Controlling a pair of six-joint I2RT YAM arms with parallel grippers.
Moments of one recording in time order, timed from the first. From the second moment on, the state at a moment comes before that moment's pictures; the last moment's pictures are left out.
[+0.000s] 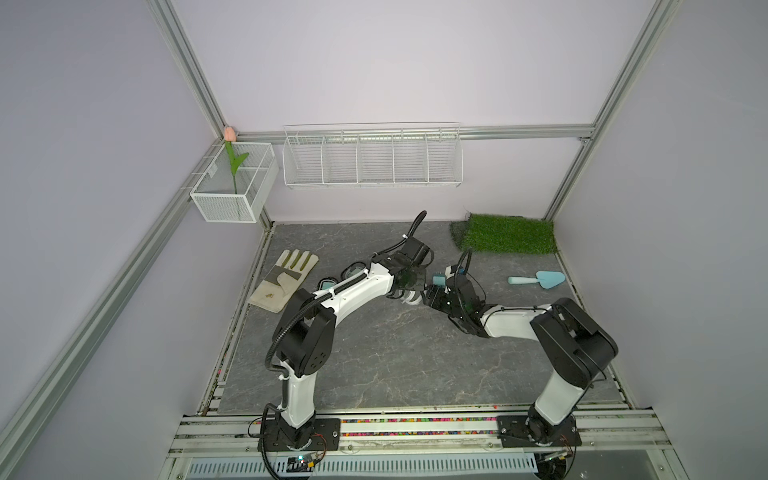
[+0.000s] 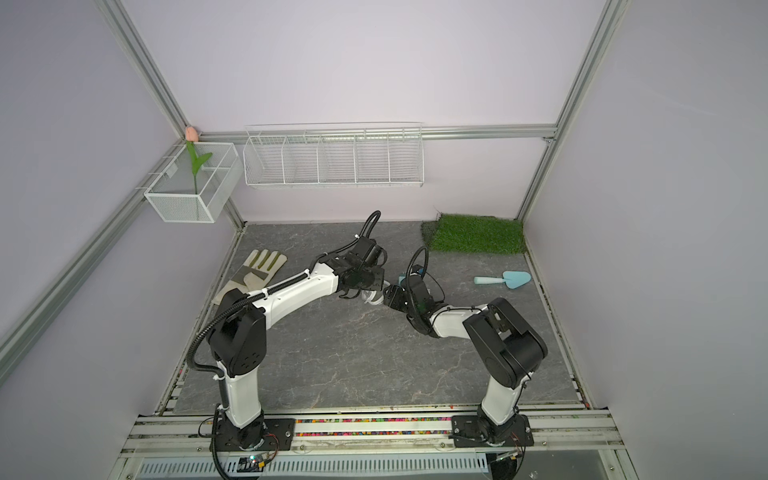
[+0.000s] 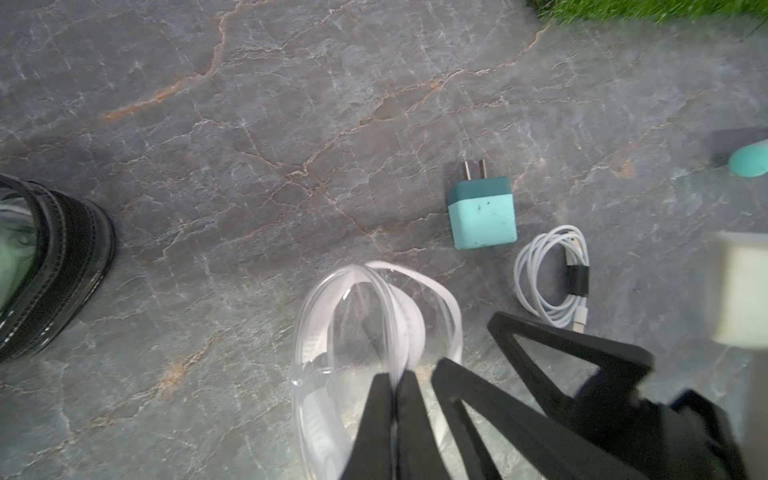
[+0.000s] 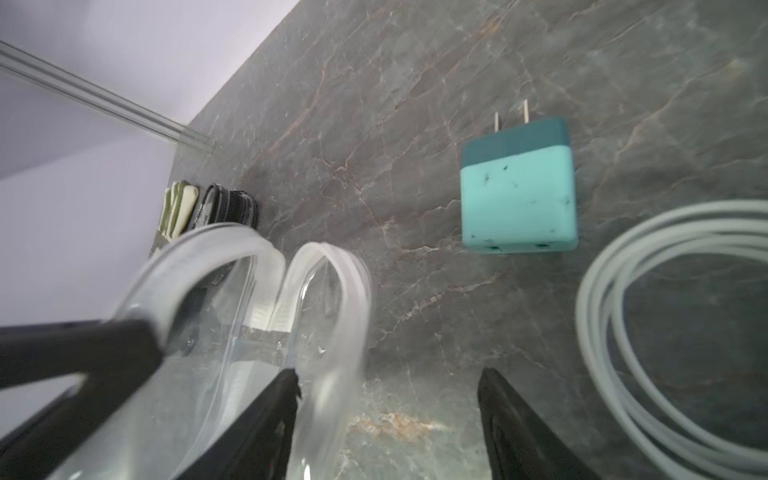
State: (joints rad) left arm -0.78 1.92 1.55 -0.59 -0.10 -0.47; right arm 0.61 1.78 0.78 0.39 -0.02 0.85
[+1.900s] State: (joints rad) left arm -0.69 1.72 1.16 -0.41 -0.18 -0.47; right arm 0.62 1.67 0.92 0.21 -0.04 0.68
